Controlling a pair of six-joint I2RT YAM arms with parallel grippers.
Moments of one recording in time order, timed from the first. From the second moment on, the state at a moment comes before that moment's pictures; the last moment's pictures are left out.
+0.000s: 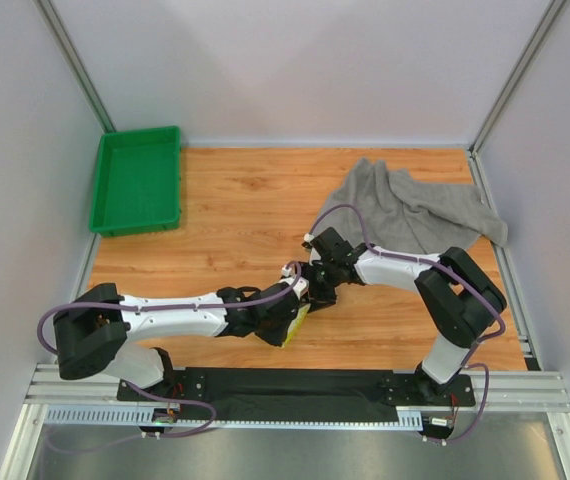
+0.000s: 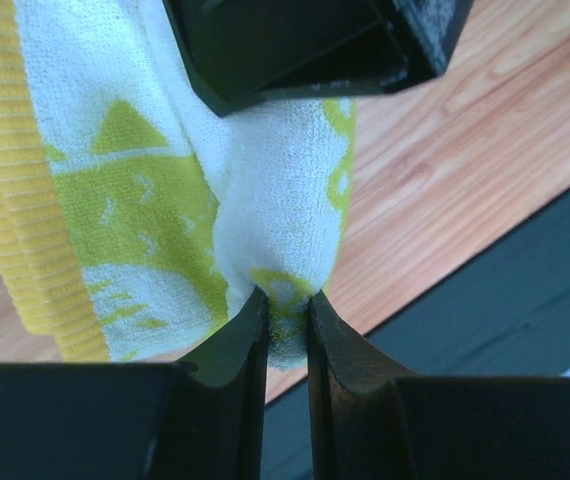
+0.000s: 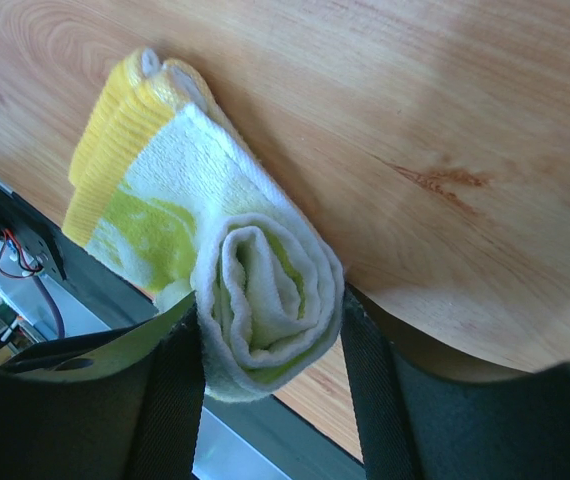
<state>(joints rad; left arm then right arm) -1.17 1.40 0.74 -0.38 -0.08 -0.58 0.70 1.71 0.90 -0.32 -0.44 0.65</state>
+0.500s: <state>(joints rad) -1.02 1.39 0.69 -0.29 0.25 -0.66 0.59 1.64 0.93 -0.46 -0.29 0.59</state>
